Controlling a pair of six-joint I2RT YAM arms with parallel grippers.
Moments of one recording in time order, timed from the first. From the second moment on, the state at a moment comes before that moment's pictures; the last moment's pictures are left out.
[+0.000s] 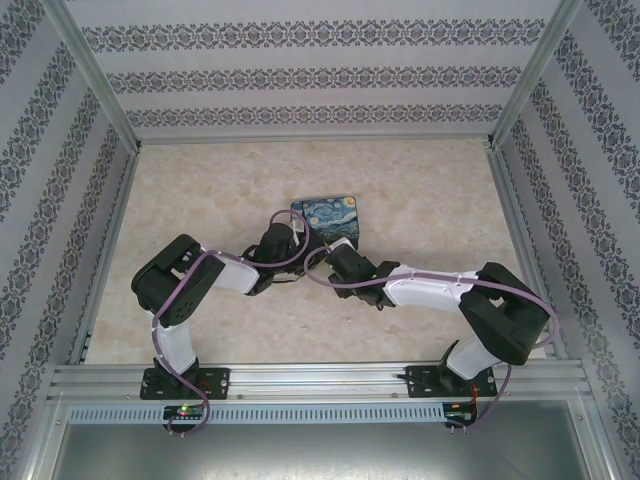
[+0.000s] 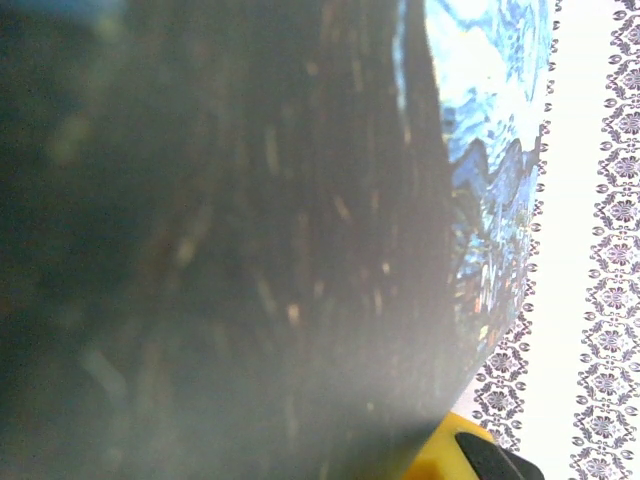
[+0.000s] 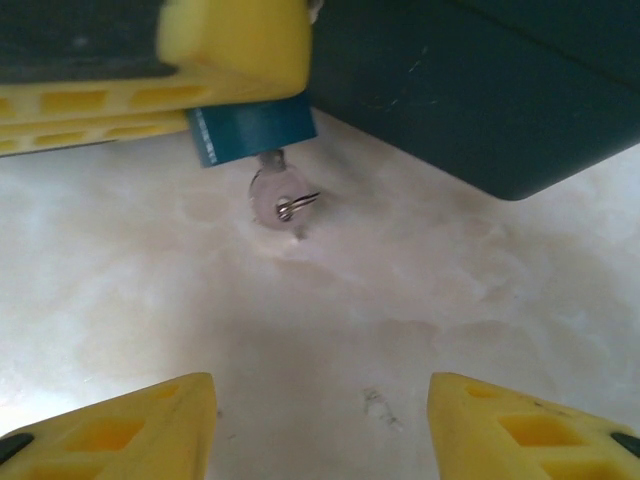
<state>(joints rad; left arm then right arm) -0.61 1.85 0.72 0.66 0.37 -1.23 0.86 1.54 0.74 -0.24 0.33 0.25</state>
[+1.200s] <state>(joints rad) -0.61 1.85 0.72 0.66 0.39 -1.23 0.69 1.58 0.83 -0.19 -0.02 0.24</state>
